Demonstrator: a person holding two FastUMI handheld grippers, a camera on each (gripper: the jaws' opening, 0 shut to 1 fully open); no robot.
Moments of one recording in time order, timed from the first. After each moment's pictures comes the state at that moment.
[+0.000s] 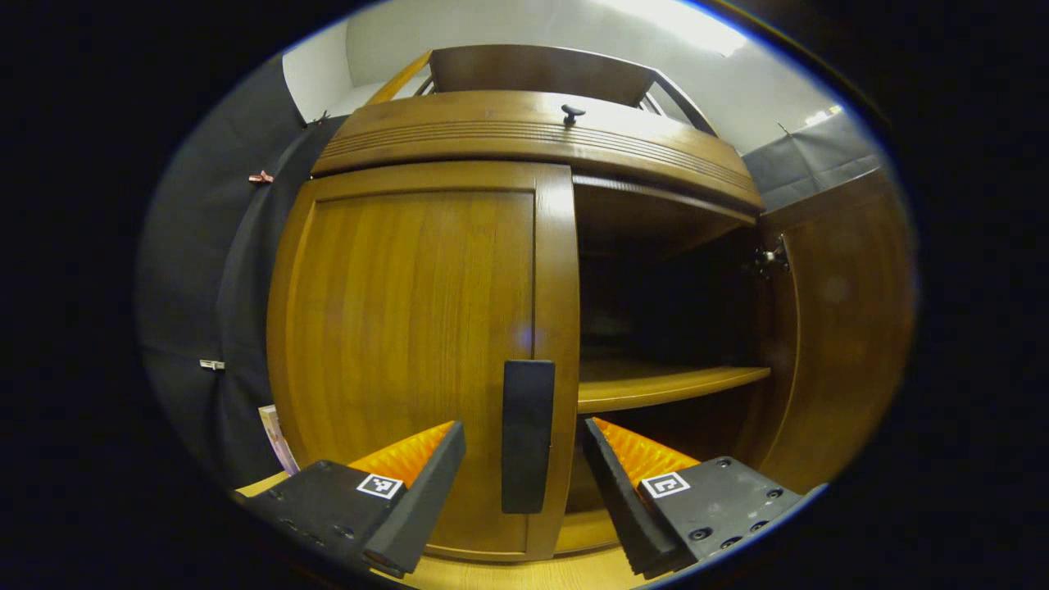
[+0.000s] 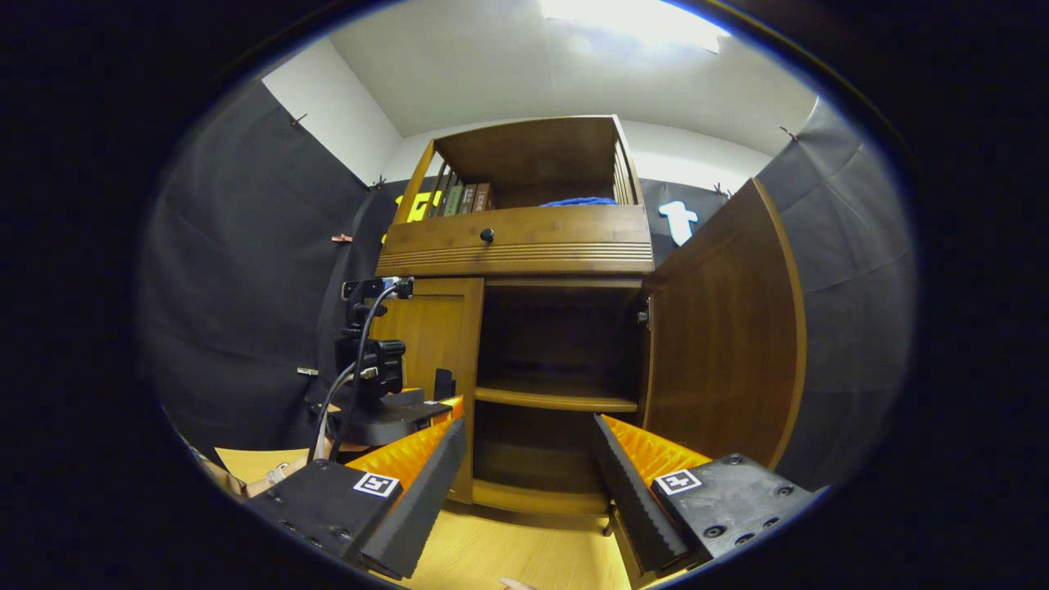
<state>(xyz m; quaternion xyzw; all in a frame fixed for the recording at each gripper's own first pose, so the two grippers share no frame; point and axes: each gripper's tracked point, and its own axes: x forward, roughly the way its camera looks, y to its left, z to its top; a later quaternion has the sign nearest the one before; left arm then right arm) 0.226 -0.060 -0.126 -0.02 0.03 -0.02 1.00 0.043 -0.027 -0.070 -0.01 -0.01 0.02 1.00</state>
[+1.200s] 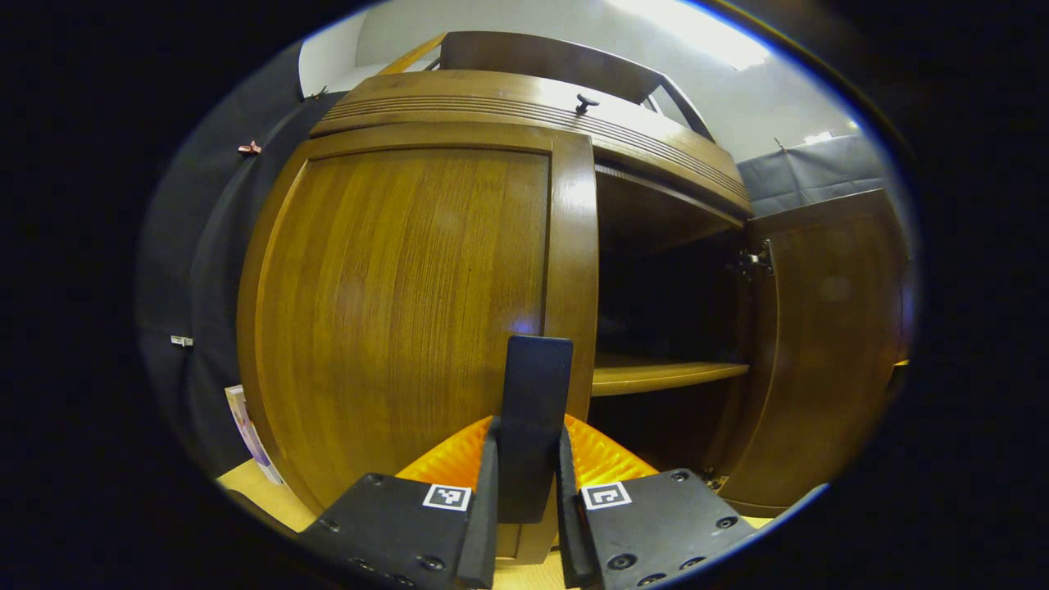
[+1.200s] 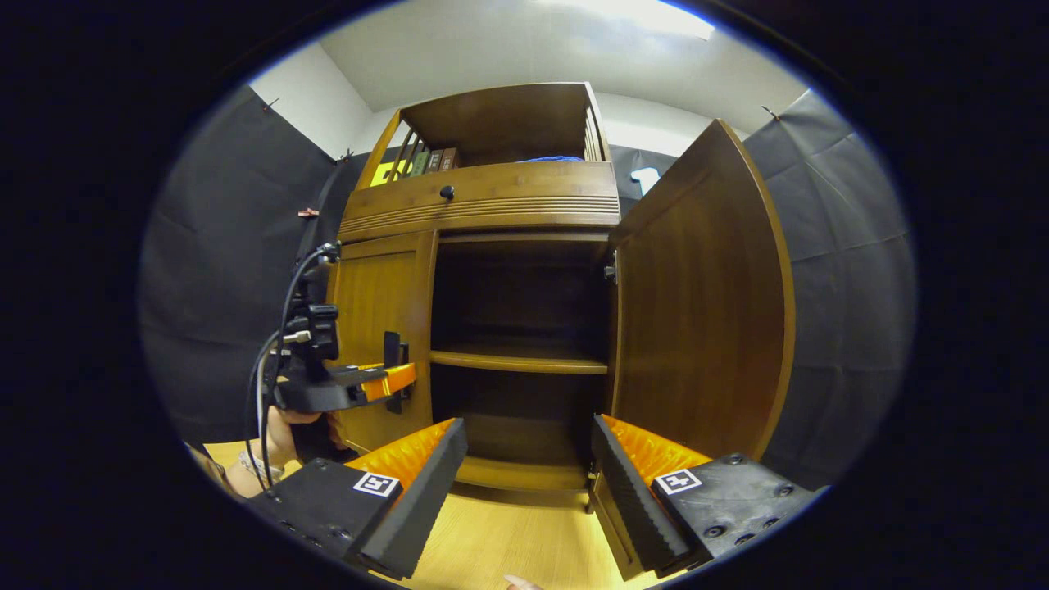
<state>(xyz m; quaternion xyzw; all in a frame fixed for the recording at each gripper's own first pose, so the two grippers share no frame) 0.204 -0.059 -0.136 -0.06 0.04 -0.10 0.99 0.039 -0.060 -0.108 -0.01 0.05 -0.03 1.00</state>
